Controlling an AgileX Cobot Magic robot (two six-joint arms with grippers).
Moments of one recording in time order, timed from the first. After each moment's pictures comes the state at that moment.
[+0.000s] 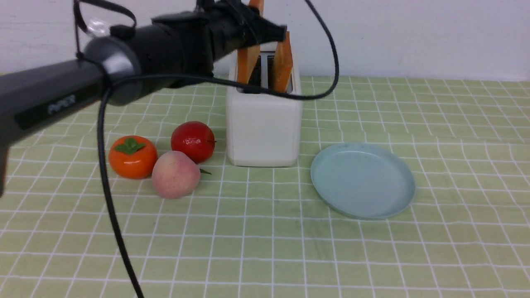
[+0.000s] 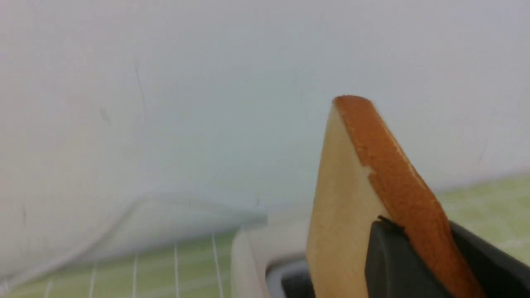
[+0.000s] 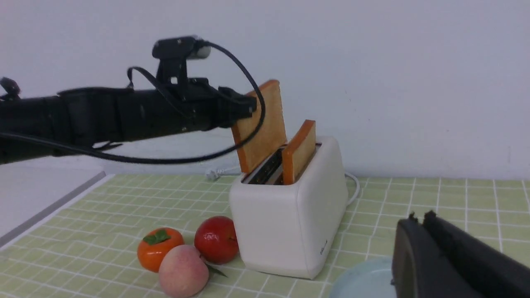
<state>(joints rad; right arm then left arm) 0.02 0.37 -0.53 1.11 0.41 -0.80 -0.47 1.91 -1.71 -1.75 -0.27 1.70</state>
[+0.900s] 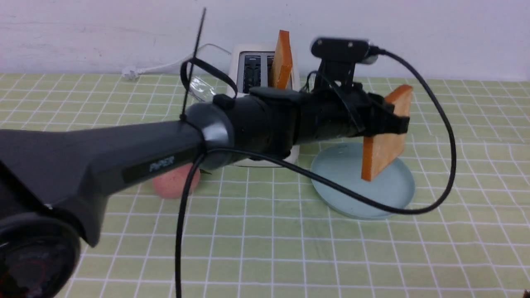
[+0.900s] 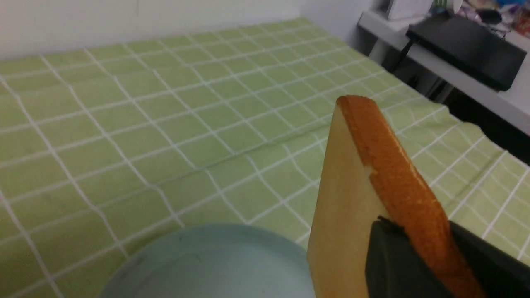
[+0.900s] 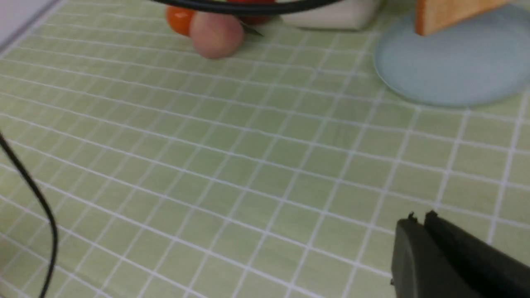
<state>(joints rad) 0.02 0.37 -0.53 0.63 0.93 -0.31 -0.70 2.09 -1.64 -1.73 0.12 1.47</state>
